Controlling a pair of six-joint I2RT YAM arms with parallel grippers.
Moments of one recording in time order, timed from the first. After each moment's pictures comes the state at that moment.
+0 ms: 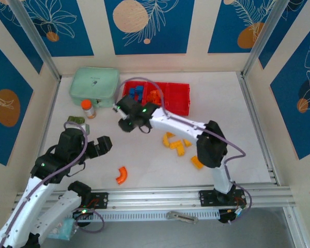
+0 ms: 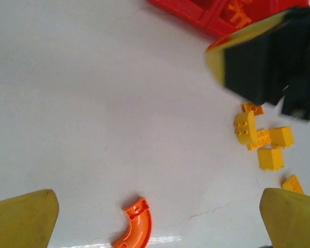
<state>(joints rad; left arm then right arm) -0.44 0.63 0.87 -1.02 0.03 -0.69 0.93 2.00 1.80 -0.74 0.07 0.17</state>
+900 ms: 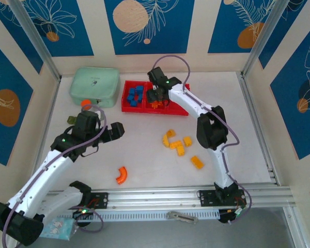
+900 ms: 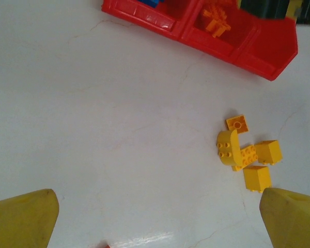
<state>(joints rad) -0.44 0.90 0.89 -0.77 0.09 -0.66 0.59 2.17 1.97 -0.82 0.15 0.24</state>
